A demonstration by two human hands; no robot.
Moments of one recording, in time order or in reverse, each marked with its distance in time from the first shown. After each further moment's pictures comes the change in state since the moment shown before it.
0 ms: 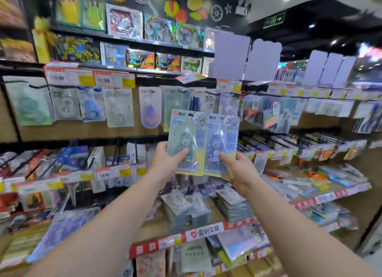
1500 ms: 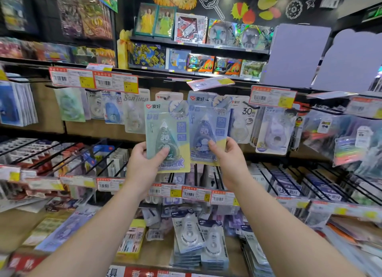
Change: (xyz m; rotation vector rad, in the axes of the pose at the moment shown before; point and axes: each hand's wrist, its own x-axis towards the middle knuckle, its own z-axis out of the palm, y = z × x) left_hand 0.073 -0.021 -0.019 -0.092 0.504 0.102; right_hand 0.152 -0.017 0.064 0.101 -0.390 -0.247
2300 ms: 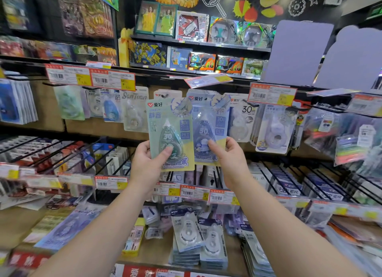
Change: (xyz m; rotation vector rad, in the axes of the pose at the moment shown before) left_hand -0.010 0.002 0.017 -0.129 0.002 0.018; right_hand 0.003 0.003 -0.006 -0.011 0.005 0.014
